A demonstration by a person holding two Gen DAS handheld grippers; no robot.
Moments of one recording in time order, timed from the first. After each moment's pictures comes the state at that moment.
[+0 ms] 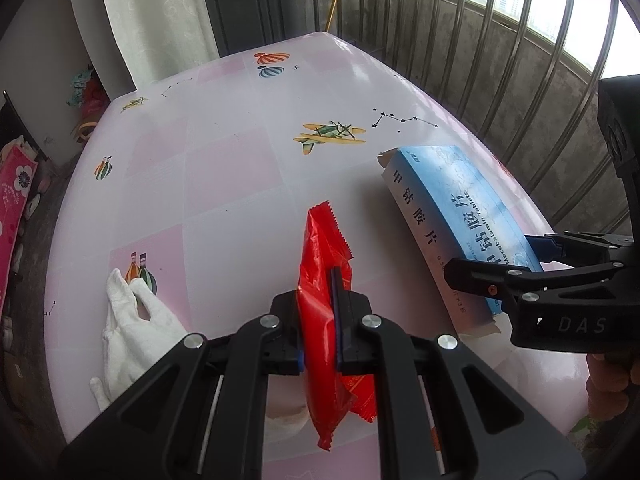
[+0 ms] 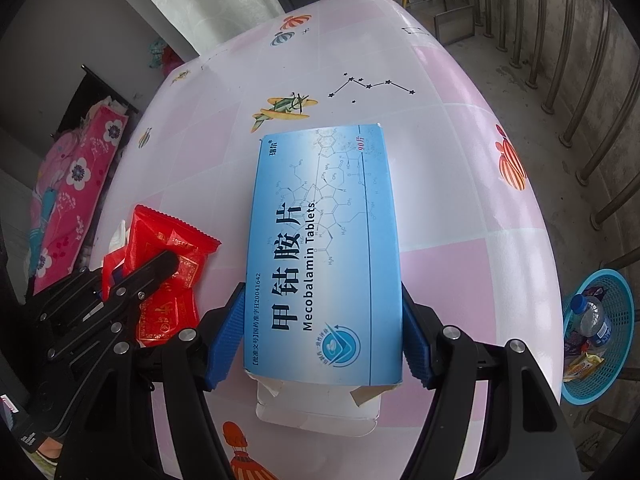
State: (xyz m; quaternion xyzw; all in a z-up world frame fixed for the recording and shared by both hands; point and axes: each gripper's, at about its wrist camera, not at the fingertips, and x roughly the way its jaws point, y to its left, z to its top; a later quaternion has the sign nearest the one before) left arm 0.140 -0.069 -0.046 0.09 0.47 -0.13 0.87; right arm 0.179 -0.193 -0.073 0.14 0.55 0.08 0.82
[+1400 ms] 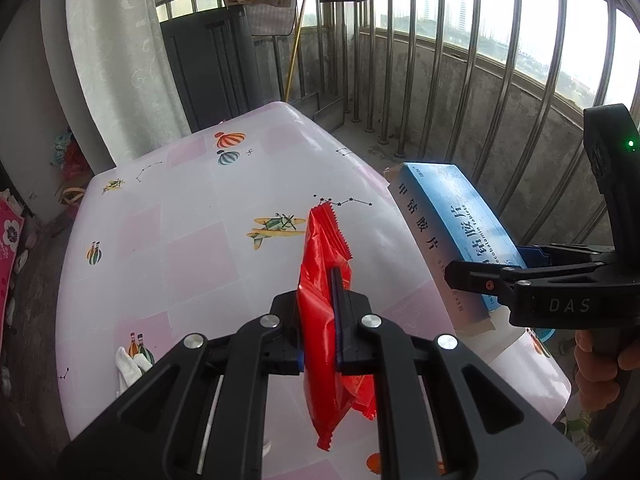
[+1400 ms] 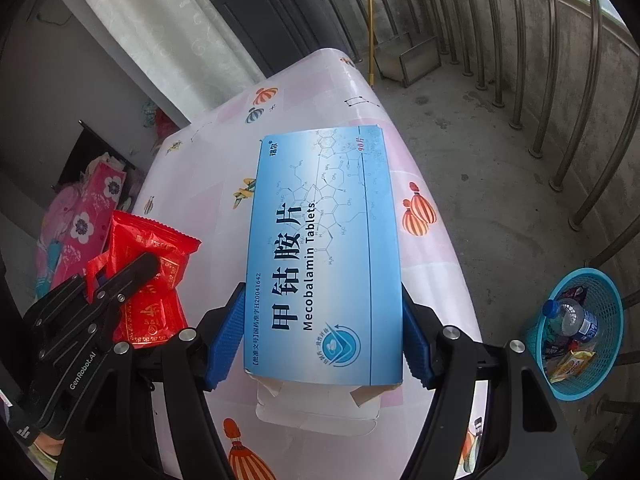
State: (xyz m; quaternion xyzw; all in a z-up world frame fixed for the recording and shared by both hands) left arm 0.132 -0.117 0.017 0.11 0.39 -0.19 0.90; right arm 0.146 -0.256 -0.018 0.20 0.48 0.04 0.85
